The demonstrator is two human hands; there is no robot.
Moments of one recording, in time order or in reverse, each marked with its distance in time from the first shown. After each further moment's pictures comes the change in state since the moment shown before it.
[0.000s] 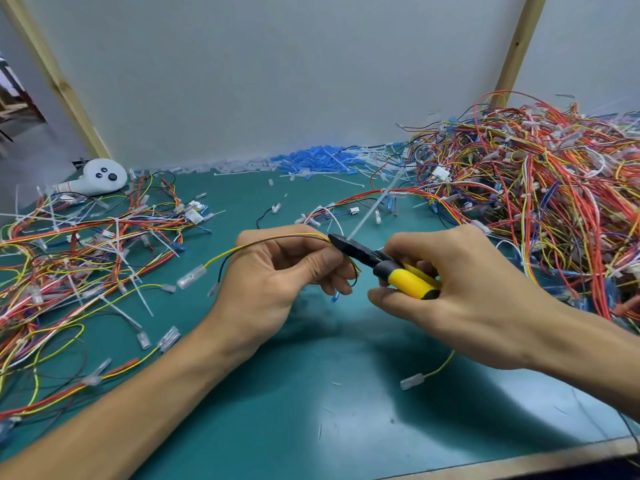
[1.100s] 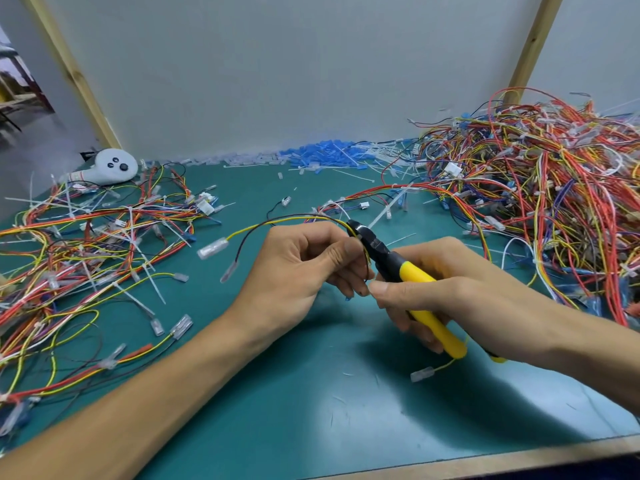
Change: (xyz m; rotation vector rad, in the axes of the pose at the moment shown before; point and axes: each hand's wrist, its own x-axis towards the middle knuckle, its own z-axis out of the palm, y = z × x) left_hand 0.002 -0.006 0.004 0.014 -0.059 -0.090; right_hand 0.006 0.000 0.012 0.587 -0.309 0.214
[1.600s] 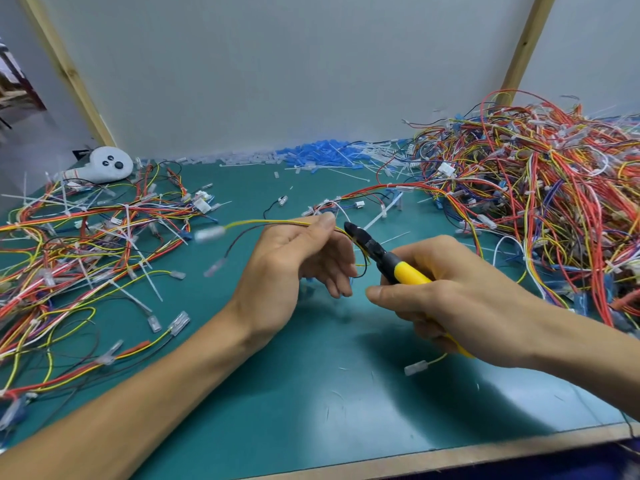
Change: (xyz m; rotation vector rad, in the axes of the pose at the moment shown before) left_hand -0.005 0.007 -0.004 -0.065 0.010 -0.067; right_hand -0.008 -0.011 0.007 -0.088 0.116 0.055
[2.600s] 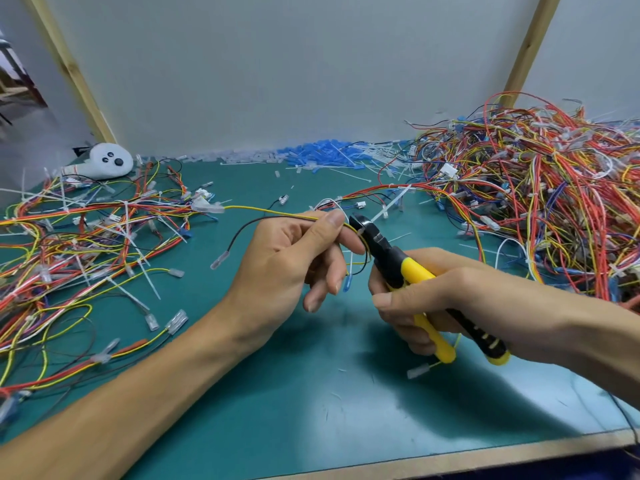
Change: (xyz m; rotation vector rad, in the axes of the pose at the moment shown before) left_hand -0.003 0.007 0.003 0.008 0.010 0.045; right_hand 0.017 0.015 -0.008 0.356 -0.361 0.116
